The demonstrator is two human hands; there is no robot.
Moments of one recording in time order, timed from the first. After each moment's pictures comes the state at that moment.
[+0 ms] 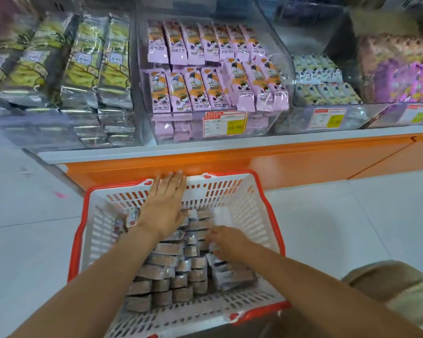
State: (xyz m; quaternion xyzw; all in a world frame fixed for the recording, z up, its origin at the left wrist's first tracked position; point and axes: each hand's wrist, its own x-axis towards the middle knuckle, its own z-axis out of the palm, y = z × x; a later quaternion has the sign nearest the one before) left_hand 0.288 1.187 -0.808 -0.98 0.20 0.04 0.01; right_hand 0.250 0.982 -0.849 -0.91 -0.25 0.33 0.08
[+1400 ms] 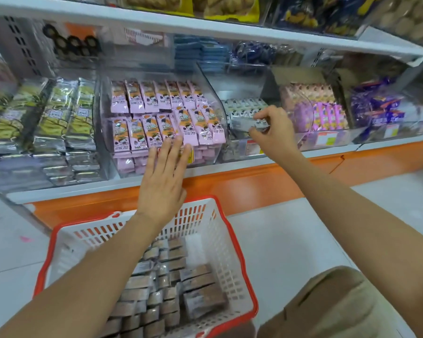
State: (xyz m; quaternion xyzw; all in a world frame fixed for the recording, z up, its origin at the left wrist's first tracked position) left_hand 0.317 1.107 -0.696 -0.95 0.20 -0.23 0.01; right_hand 0.365 0.848 -0.600 -0.93 -0.01 -0.23 0.29
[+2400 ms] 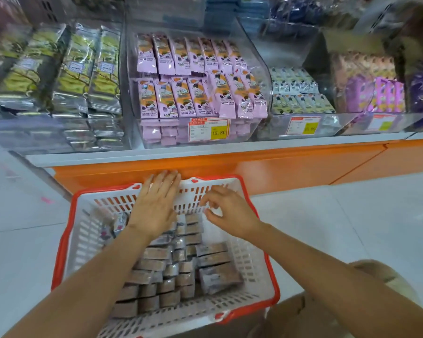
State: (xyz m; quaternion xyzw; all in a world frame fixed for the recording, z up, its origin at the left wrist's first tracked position) left_hand 0.290 1.180 -0.804 -0.97 0.21 -0.06 0.02; right_hand 0.279 0.959 -0.763 -0.93 -0.24 0.04 0.26
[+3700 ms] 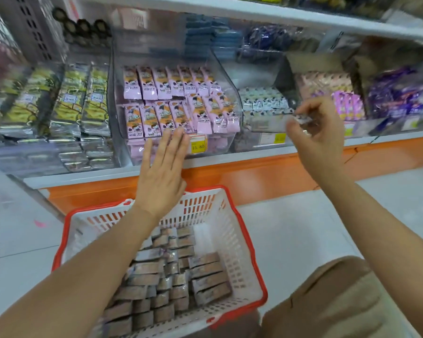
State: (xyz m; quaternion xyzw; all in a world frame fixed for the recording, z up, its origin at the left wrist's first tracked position) left_hand 0.313 1.138 -0.704 -0.94 0.20 -0.27 -0.01; right_hand 0.296 0.860 -0.585 -0.84 -0.10 -0.33 0.42
